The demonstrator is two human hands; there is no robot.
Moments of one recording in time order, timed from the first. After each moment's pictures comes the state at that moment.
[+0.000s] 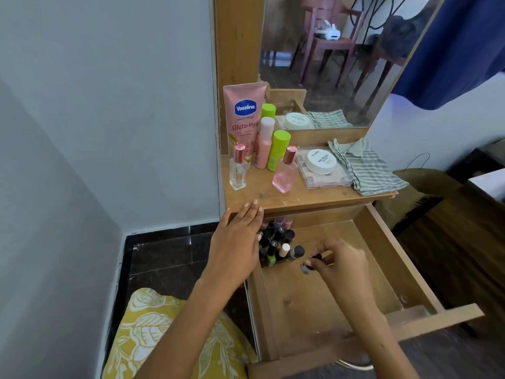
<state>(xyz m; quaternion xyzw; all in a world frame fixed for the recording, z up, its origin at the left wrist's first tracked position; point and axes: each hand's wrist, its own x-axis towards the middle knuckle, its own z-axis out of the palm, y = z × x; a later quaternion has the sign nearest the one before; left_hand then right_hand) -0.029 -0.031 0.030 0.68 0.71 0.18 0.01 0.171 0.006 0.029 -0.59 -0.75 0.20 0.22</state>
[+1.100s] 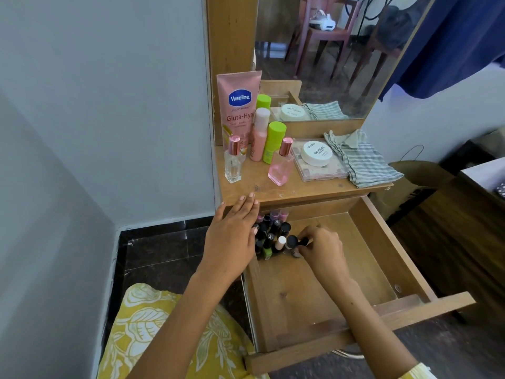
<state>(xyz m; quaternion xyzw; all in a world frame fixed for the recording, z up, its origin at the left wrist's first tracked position) -0.030 -0.031 0.028 0.68 0.71 0.18 0.02 0.153 0.034 0.007 -0.61 -0.76 0.19 0.11</state>
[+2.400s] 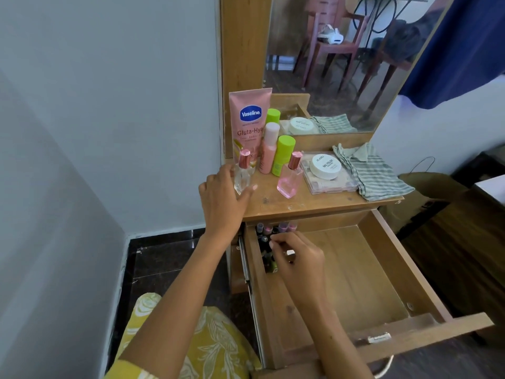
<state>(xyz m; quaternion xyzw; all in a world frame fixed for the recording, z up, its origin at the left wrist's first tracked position) -0.069 0.035 0.047 0.49 0.76 0.42 -0.02 0.105 -0.005 0.016 -0.44 -0.78 0.21 0.39</state>
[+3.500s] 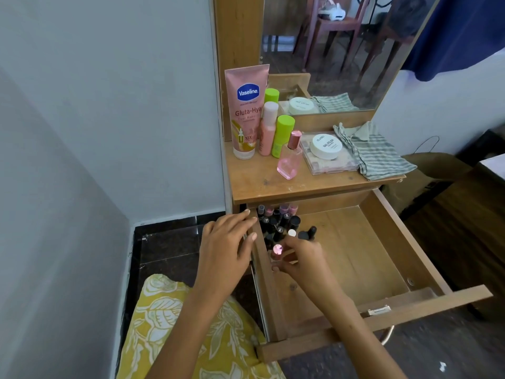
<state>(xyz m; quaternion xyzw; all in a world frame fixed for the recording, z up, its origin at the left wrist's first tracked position) -0.034 -0.075 0.025 0.60 0.72 0.33 0.07 0.128 -0.009 -0.002 -0.48 -0.81 0.30 0.15</state>
